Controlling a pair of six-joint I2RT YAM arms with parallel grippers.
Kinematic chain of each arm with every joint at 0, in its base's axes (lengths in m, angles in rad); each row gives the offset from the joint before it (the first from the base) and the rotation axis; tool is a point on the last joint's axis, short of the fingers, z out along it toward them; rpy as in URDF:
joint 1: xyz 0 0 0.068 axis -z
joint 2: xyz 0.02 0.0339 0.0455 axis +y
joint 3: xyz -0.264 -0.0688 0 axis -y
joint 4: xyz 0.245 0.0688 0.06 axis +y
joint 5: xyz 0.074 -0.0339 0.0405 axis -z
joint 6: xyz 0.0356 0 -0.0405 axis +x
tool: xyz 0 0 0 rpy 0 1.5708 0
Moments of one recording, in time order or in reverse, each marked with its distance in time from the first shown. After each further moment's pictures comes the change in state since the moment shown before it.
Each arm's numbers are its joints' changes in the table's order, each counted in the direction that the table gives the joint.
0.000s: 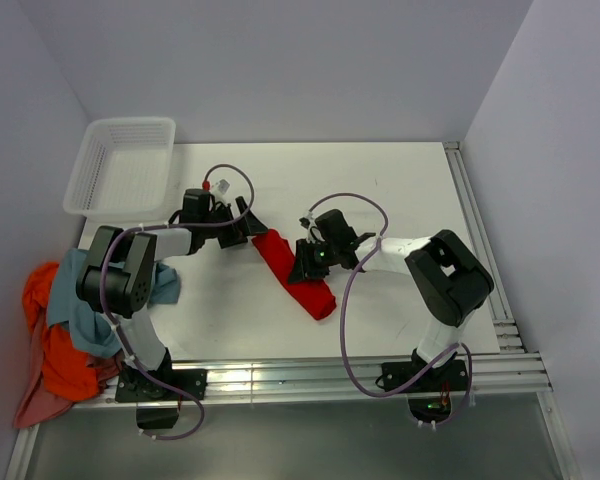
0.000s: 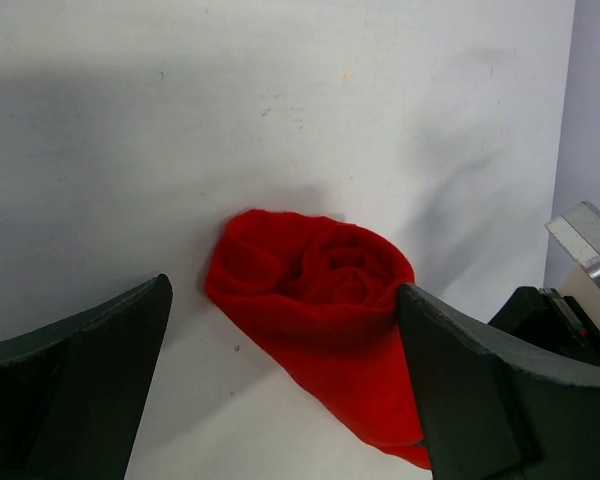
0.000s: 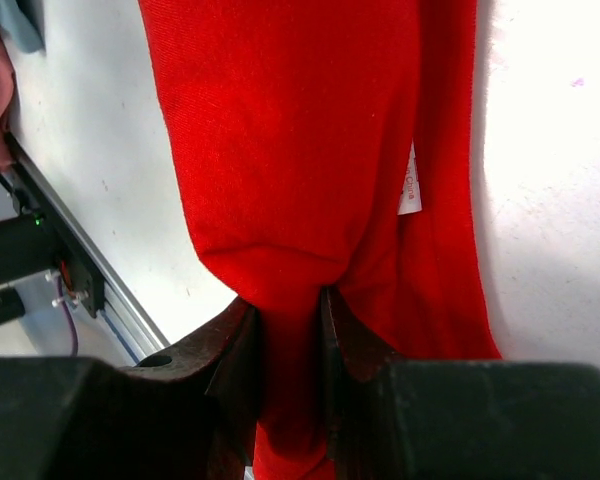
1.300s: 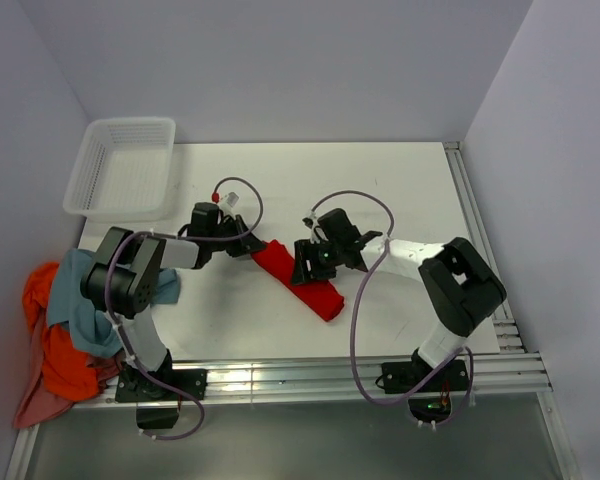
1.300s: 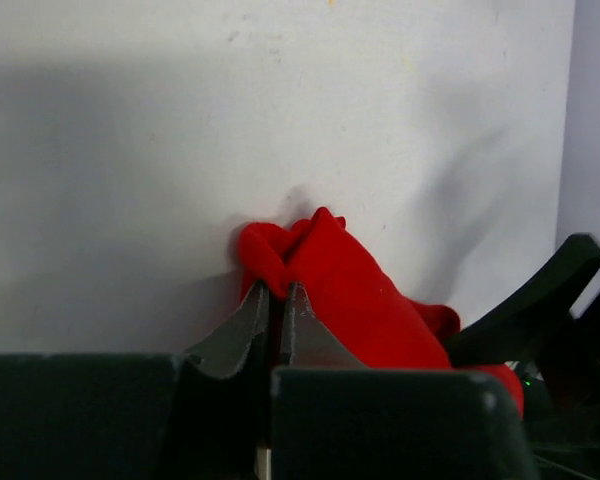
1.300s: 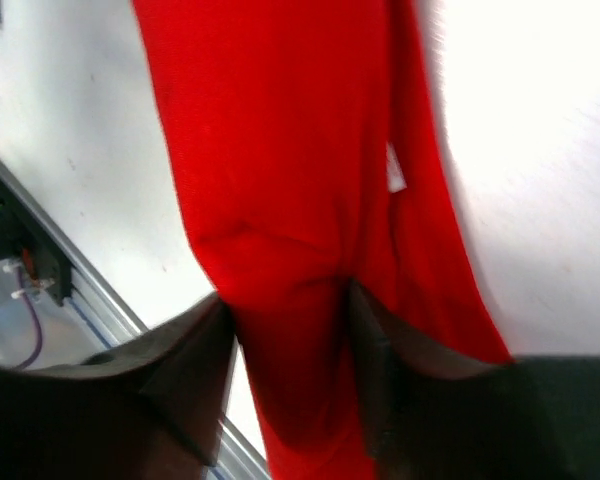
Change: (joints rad) left arm 0.058 0.040 -0.078 -0.134 0.039 -0.021; right arm 0.002 -0.063 0.007 0.115 0.050 -0.071
